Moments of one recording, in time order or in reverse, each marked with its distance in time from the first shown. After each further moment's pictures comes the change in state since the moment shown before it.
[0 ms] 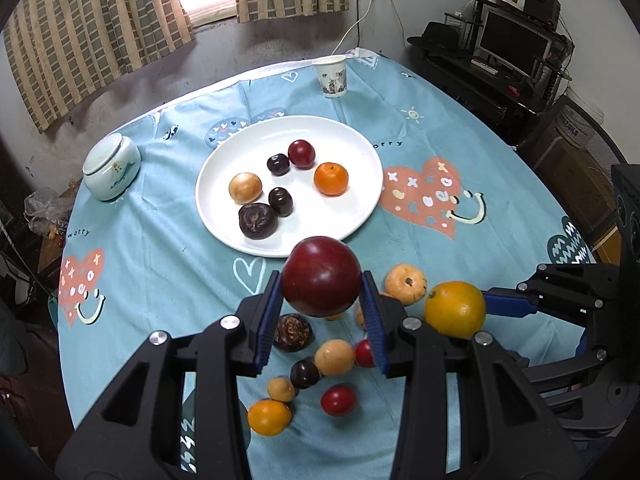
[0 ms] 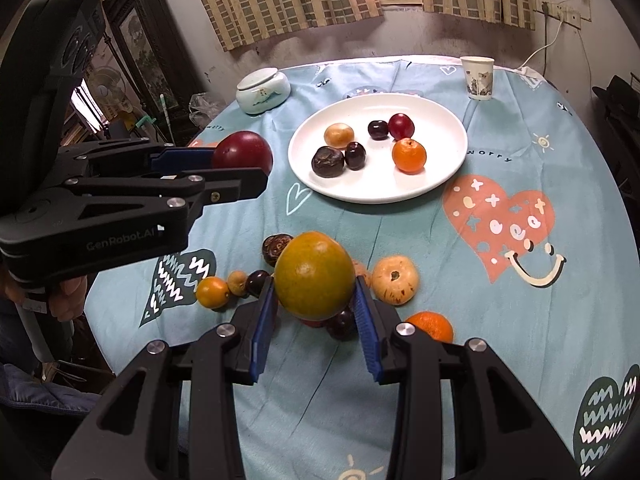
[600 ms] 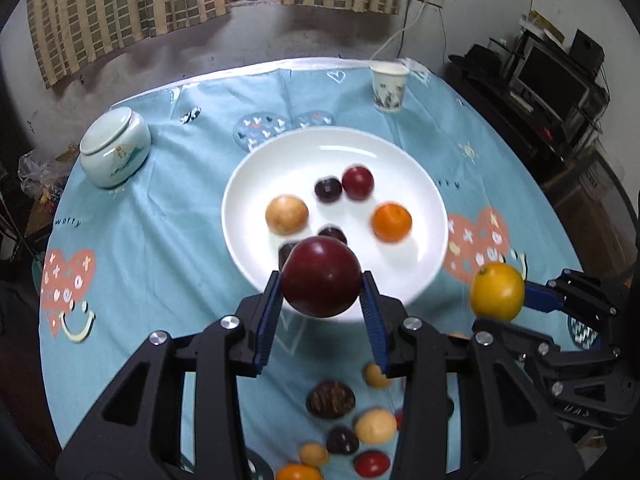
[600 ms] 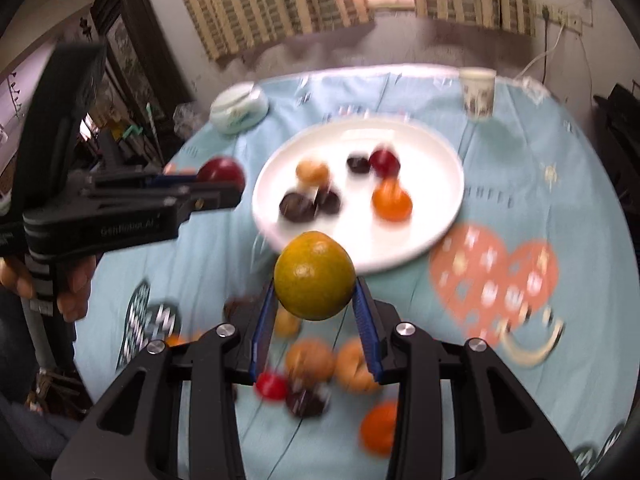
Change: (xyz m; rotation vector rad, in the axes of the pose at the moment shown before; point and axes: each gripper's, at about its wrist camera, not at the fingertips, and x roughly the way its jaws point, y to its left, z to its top) left arm 0.057 0.072 0.056 -0.168 0.008 -0.021; right arm 0.037 -0.034 0.071 0.006 -0.046 -0.030
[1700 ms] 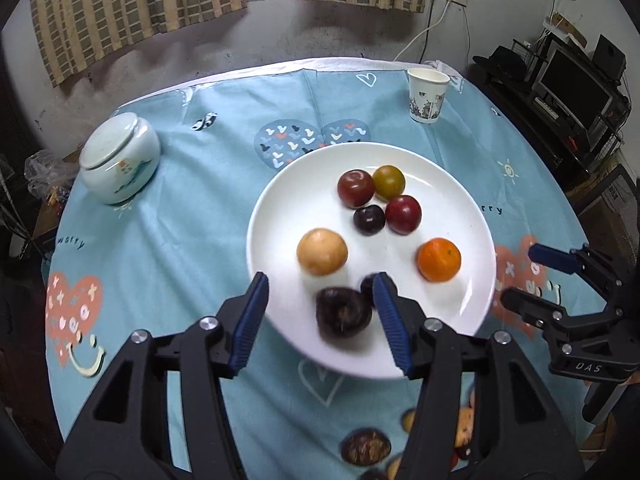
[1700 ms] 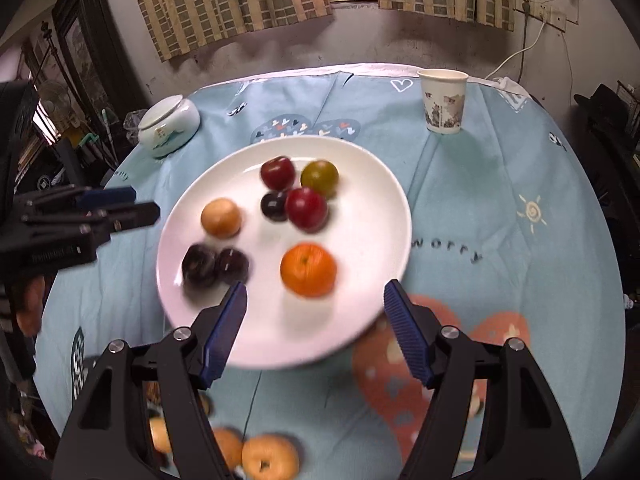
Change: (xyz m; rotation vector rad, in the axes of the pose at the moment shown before) left arm 0.027 0.025 0.025 -0.022 0.015 0.065; right arm 0.049 -0.055 0.042 0.023 0.046 -0.126
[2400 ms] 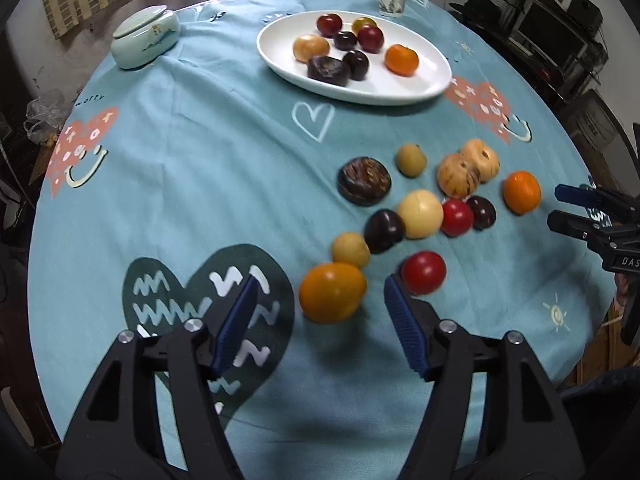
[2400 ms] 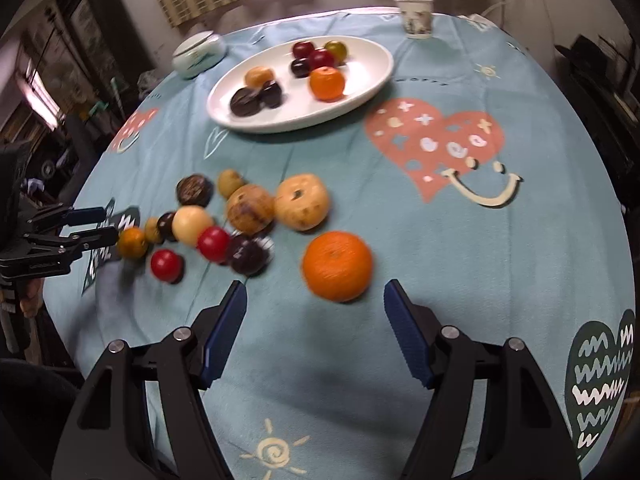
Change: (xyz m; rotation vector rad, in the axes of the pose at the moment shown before) left arm -0.052 0.004 -0.203 0.042 0.147 -0.055; right arm -0.075 0.028 -0.169 0.020 0.115 0.016
